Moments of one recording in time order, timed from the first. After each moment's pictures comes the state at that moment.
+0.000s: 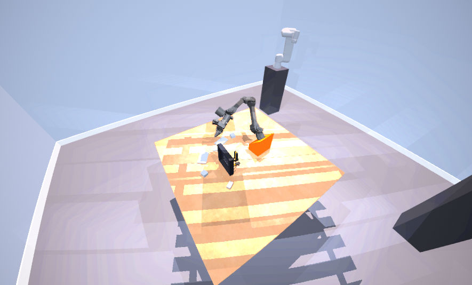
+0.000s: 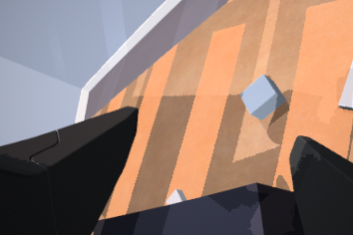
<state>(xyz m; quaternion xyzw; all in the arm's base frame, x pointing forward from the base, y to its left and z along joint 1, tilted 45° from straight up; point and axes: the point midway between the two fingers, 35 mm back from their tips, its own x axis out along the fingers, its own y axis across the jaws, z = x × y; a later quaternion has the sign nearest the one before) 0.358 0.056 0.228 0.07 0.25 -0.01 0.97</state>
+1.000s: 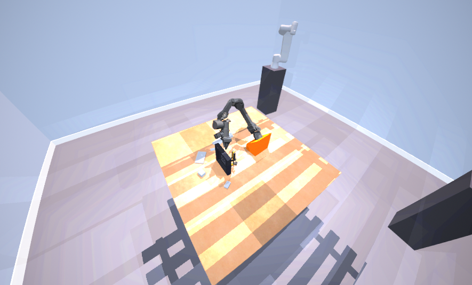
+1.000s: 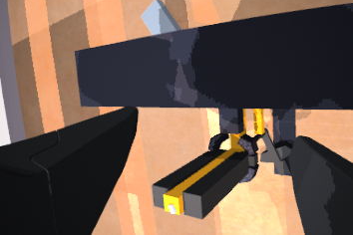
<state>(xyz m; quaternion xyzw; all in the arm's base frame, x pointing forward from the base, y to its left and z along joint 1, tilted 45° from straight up) 0.338 0.119 0.115 -0.05 0.53 -0.12 0.84</state>
